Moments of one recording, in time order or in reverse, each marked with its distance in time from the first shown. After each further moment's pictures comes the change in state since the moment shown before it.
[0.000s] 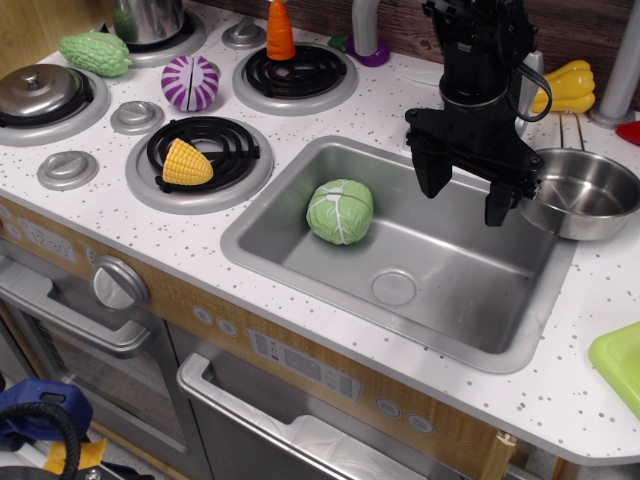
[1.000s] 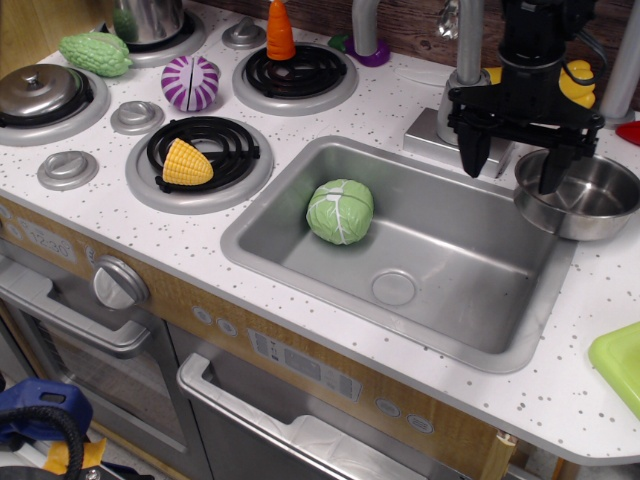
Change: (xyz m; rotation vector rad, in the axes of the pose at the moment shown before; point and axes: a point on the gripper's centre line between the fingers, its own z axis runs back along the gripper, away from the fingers) arm 0.046 -0.012 -0.004 0.024 0.051 0.285
